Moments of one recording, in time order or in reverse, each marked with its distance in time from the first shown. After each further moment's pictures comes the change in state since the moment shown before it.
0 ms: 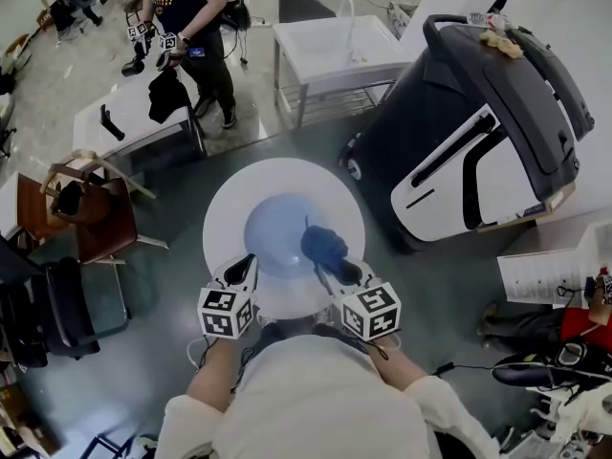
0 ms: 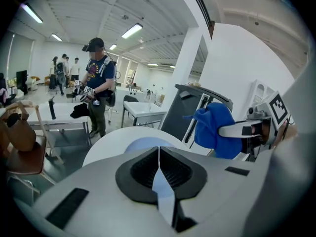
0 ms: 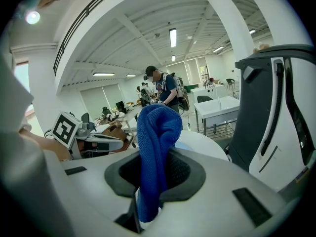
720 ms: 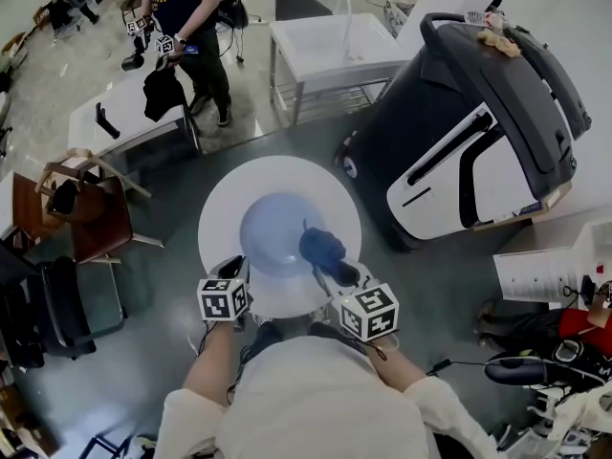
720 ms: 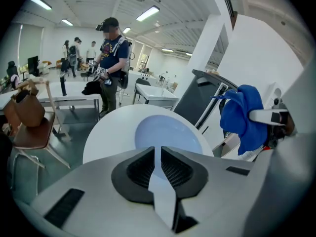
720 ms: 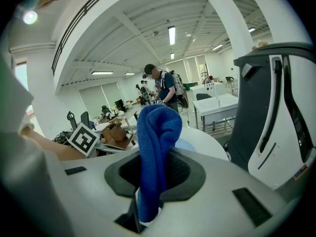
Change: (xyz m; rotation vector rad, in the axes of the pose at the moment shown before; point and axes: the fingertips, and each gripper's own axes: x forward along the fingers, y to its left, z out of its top) left arm 0.031 0.041 -0.066 -0.148 0.168 0.086; right arm -0.003 -0.003 -0.011 0.009 0.026 -0.006
